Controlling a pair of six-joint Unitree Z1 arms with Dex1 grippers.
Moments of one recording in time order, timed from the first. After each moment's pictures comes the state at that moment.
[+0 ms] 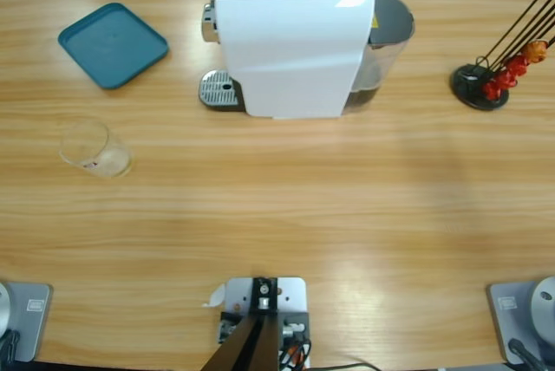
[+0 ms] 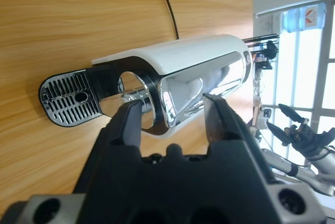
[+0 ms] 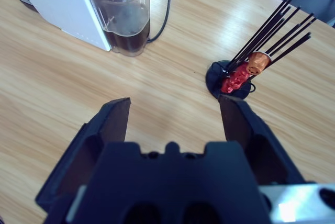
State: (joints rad) arm 0 -0.44 1.81 -1.58 0.61 -0.55 -0.61; arm 1 0.67 0.81 -0.81 0.70 -0.25 0.05
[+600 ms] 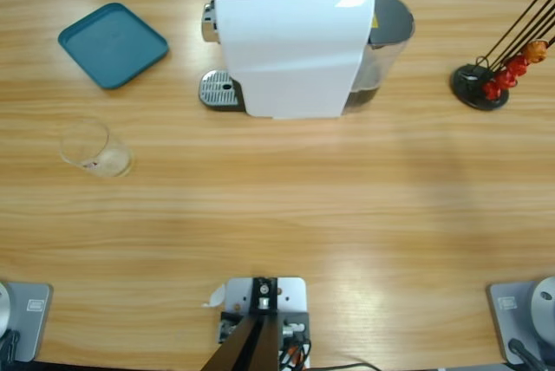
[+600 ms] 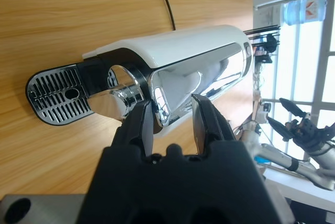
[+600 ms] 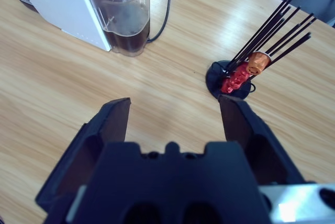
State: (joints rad) arm 0 -0.46 1.82 -1.58 0.61 -0.56 -0.61; arm 1 0.67 0.81 -0.81 0.70 -0.25 0.05
